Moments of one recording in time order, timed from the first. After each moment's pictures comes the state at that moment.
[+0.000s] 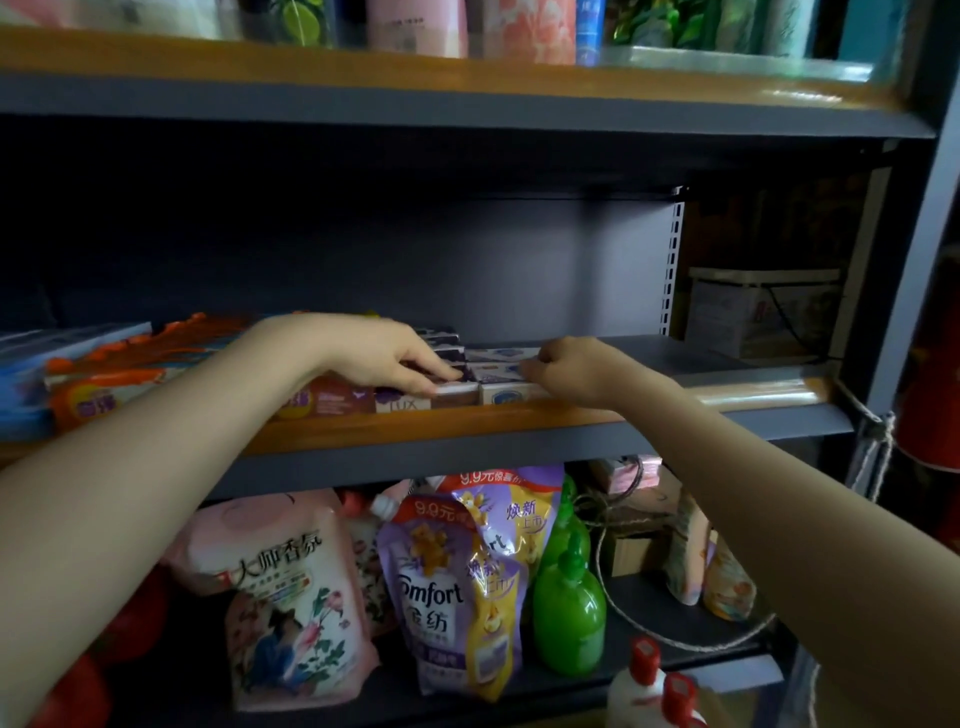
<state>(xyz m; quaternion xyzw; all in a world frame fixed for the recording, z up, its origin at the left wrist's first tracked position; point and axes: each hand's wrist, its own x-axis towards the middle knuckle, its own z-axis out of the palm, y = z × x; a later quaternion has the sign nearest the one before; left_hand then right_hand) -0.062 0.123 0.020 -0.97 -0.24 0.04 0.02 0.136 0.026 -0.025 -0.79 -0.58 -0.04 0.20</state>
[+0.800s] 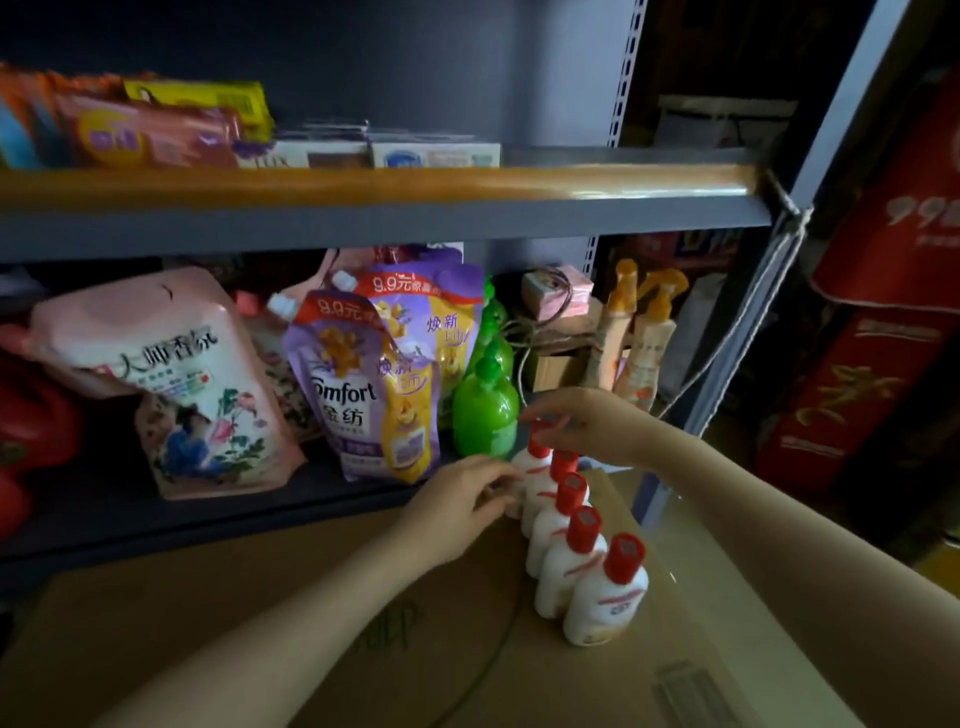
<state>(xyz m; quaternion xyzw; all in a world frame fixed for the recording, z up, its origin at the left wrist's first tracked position) -0.005 -0.035 -0.294 -0.91 -0.17 -0.23 -0.29 0.174 -0.111 -0.220 -0.72 -0.66 0.13 0.15</state>
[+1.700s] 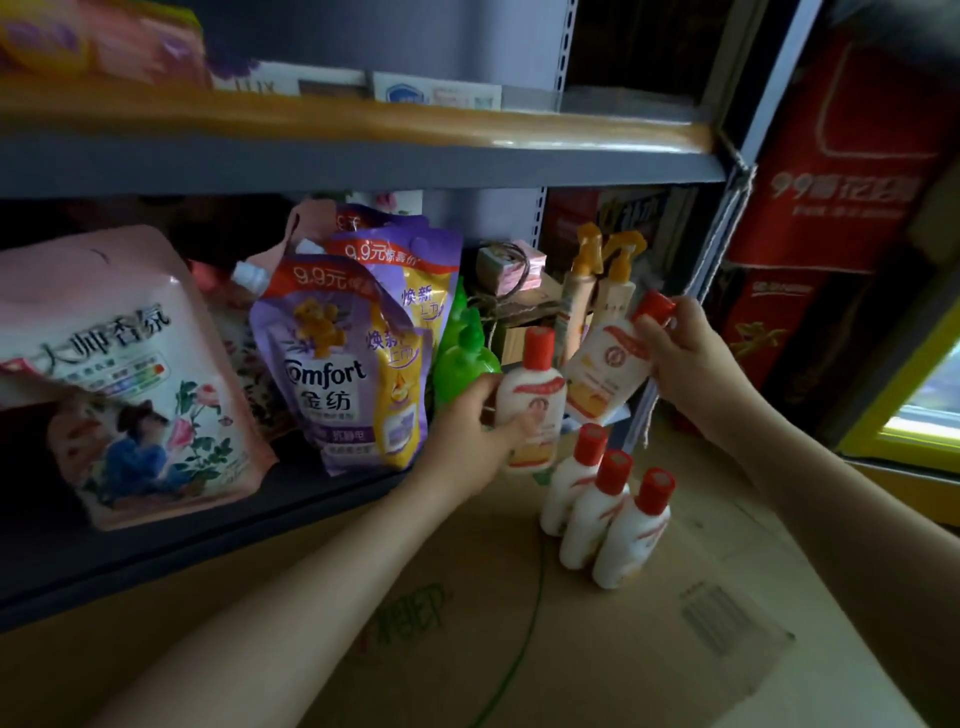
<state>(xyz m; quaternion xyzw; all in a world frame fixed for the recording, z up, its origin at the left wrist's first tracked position) 0.004 -0.017 -0.289 -0.78 -0.13 -0.32 -0.52 0.155 -0.158 -0.216 -0.76 -0.32 0.03 0.57</state>
